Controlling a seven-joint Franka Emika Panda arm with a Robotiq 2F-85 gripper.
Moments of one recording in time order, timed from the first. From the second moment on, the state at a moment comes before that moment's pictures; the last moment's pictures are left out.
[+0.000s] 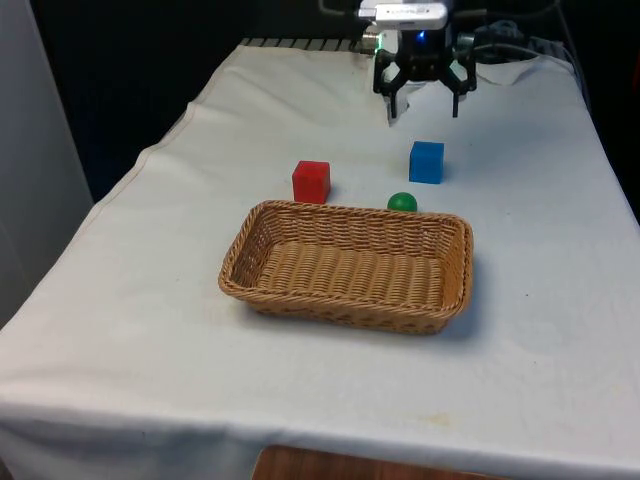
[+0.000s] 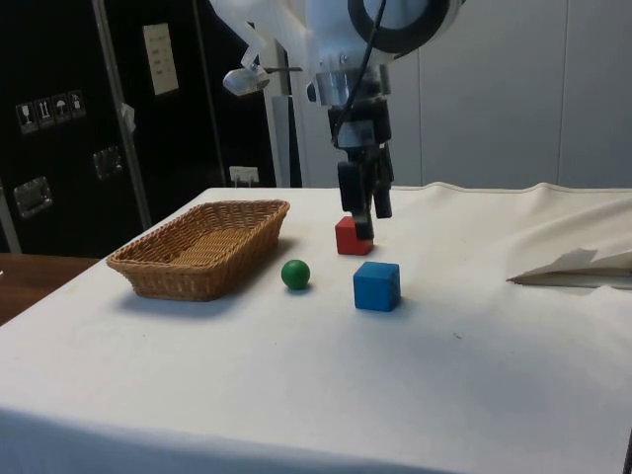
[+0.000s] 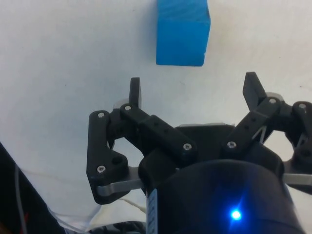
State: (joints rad) arm 0.13 -0.01 -0.08 -2.59 0.08 2.50 0.01
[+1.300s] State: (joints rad) arm 0.13 0.14 -0.10 -2.57 0.08 2.66 0.01
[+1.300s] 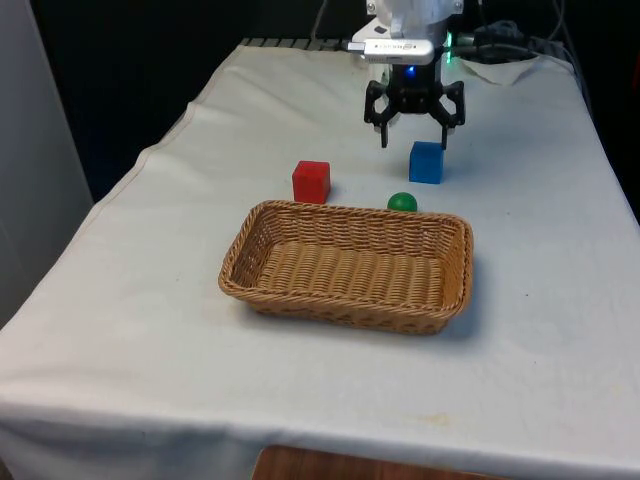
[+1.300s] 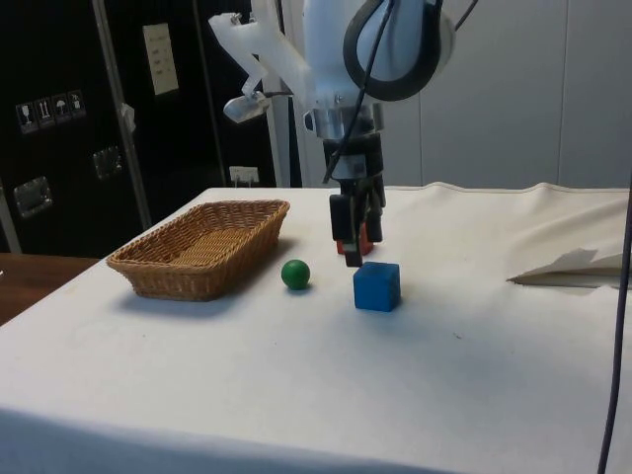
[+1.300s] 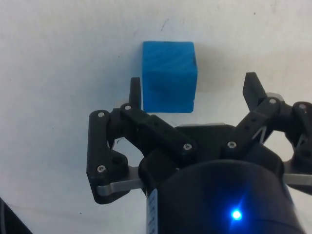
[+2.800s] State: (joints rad) arm 0.14 0.20 -0.03 -2.56 0.08 2.68 0.11
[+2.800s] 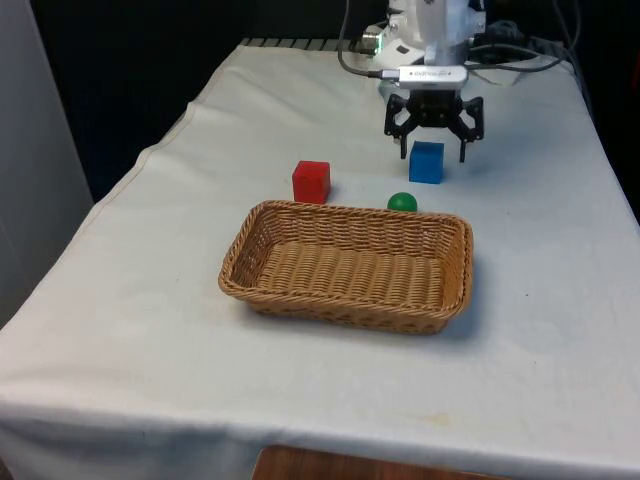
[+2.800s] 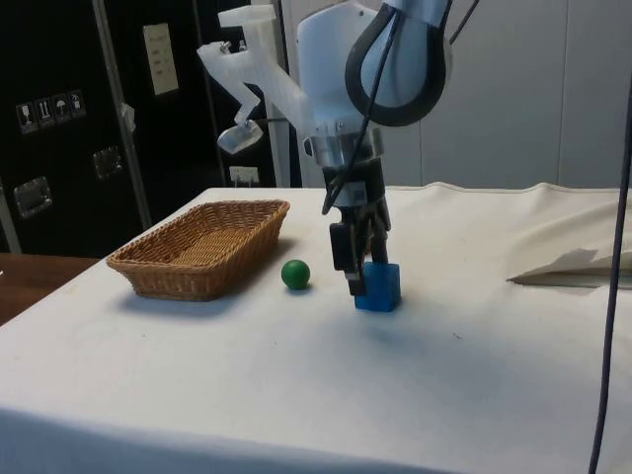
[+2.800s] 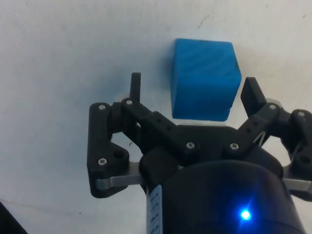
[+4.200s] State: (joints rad) arm 0.14 0.18 -0.03 -2.55 0.08 2.66 0.11
